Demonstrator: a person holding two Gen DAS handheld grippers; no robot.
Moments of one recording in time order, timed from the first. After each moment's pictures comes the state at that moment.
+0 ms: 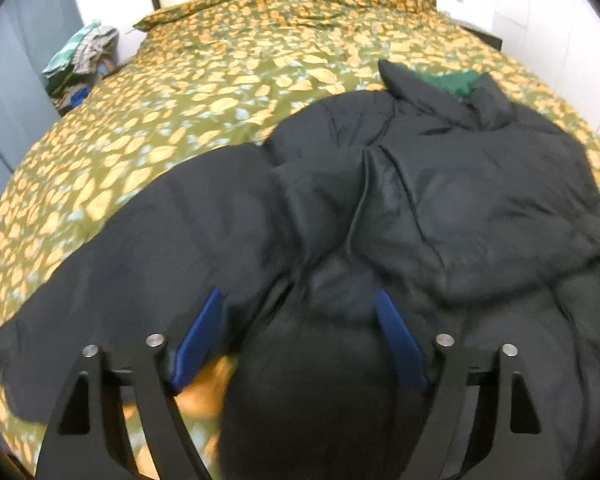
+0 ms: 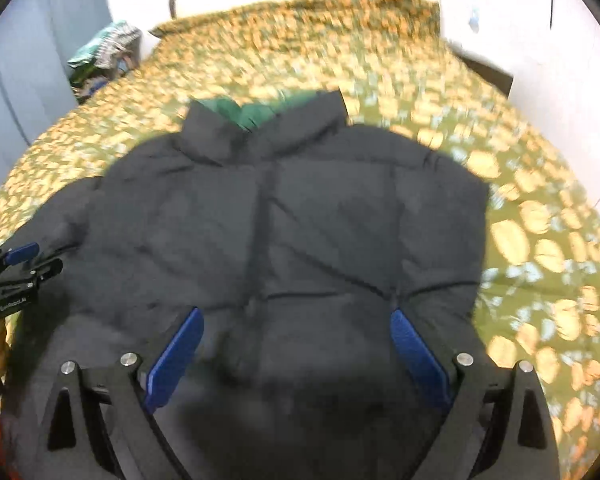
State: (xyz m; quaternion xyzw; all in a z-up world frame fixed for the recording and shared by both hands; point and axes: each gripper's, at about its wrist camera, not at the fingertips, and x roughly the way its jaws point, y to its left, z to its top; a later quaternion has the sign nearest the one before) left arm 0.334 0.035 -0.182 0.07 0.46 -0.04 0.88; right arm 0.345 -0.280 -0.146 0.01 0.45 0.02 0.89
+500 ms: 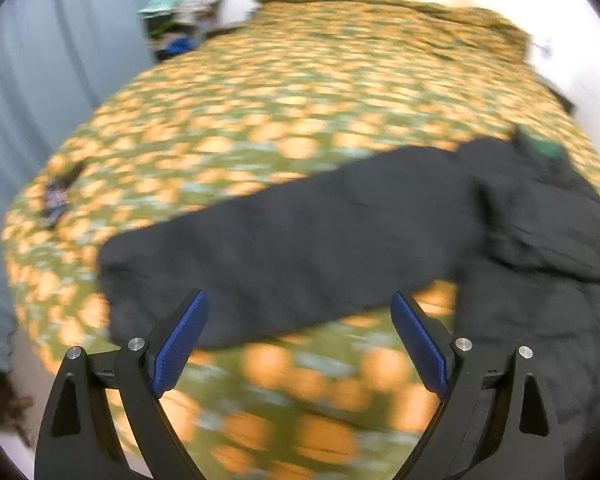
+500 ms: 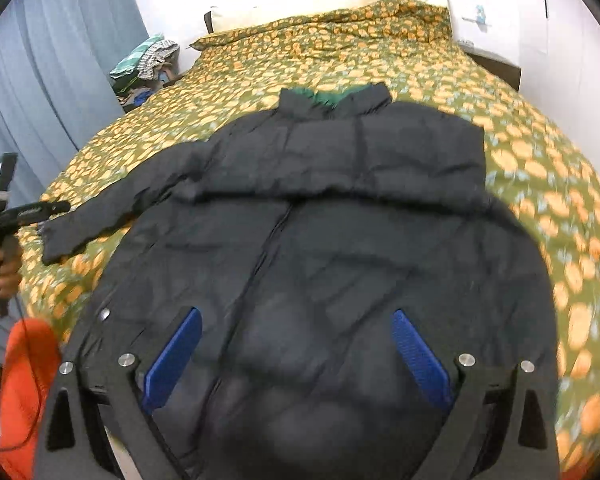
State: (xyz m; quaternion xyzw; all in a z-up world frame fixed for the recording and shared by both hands) left arm 0.272 0.235 -0.137 -0.01 0.46 0.11 0.88; right arm 0.161 -0.214 -0.130 0.06 0.44 0.07 0.89
